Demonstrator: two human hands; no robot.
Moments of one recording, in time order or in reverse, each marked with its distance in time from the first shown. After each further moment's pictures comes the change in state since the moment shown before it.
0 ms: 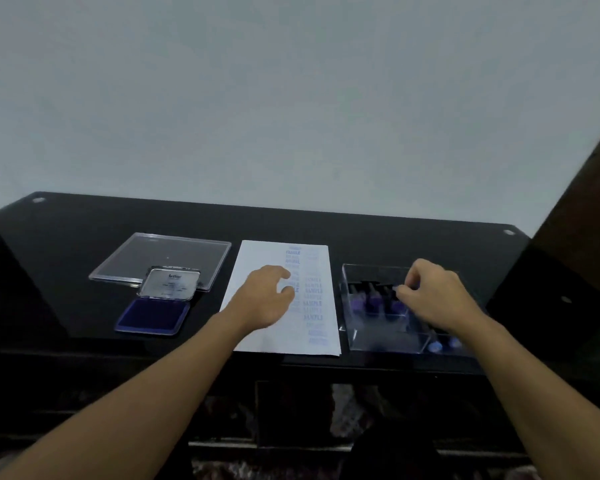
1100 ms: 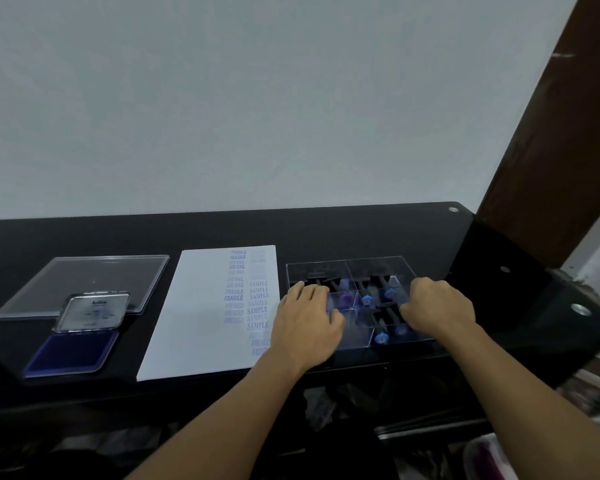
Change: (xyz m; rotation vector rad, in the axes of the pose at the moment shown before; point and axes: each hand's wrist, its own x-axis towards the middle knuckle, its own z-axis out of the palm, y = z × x) left_hand 0.003 0.116 0.116 0.182 0.044 0.225; right_hand 0.005 0.089 -0.012 -0.381 0.009 0.269
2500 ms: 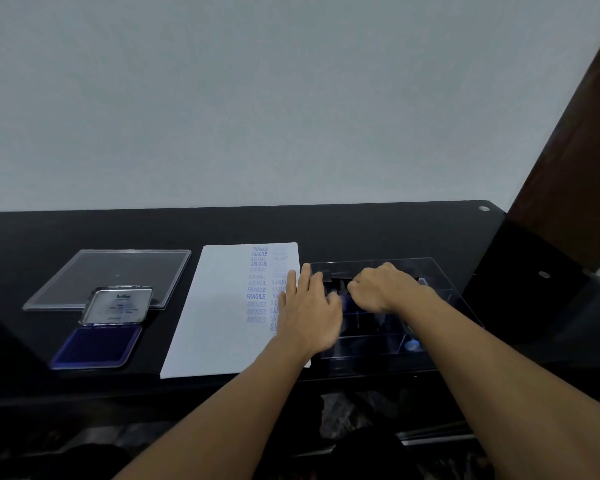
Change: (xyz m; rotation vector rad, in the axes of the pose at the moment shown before) left_hand 0.017 -0.027 -0.010 -0.110 -0.089 -0.236; right_hand 0.023 -0.106 0.008 -0.076 -0.278 -0.344
